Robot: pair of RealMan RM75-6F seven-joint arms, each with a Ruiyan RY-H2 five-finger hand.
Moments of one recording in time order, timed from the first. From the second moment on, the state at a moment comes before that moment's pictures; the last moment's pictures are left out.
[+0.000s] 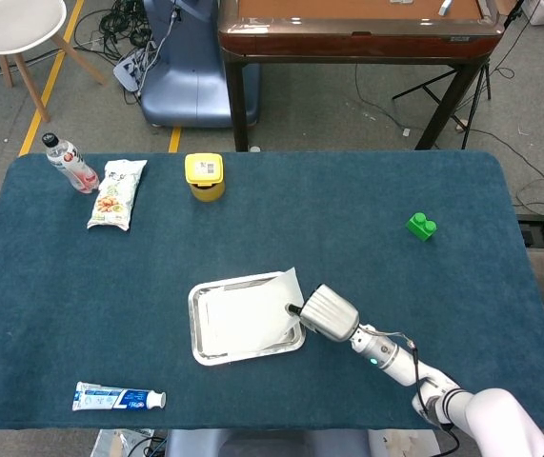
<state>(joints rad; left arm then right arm) 0.00 -0.88 -0.04 -1.90 1.36 1.54 0.25 0.67 -1.91 -0.07 -0.65 -1.85 1.45 0.19</state>
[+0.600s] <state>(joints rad) 0.00 -0.88 -0.04 -1.90 1.36 1.54 0.25 0.66 -1.88 -0.07 -0.70 -1.82 1.43 0.17</state>
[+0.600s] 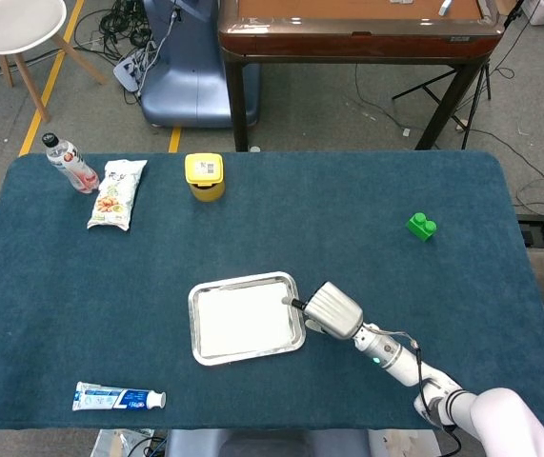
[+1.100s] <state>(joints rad) 0.00 -0.87 -0.04 -1.90 1.35 1.54 0.25 0.72 -1.75 -0.06 -0.95 -1.76 1.25 0.14</state>
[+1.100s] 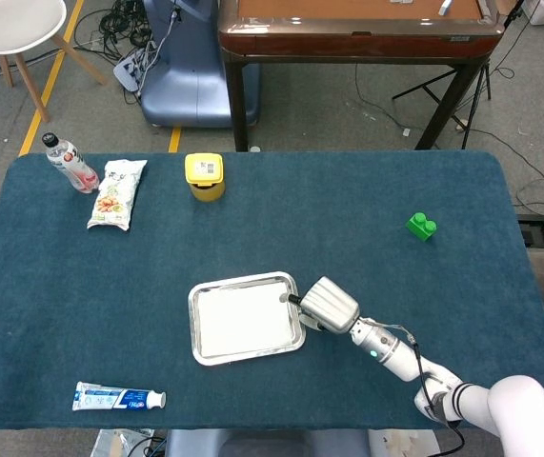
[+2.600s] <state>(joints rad) 0.01 -0.85 -0.05 -1.92 1.34 1.55 0.25 0.89 -1.67 -0.02 -1.27 -1.63 0.84 -0.16</state>
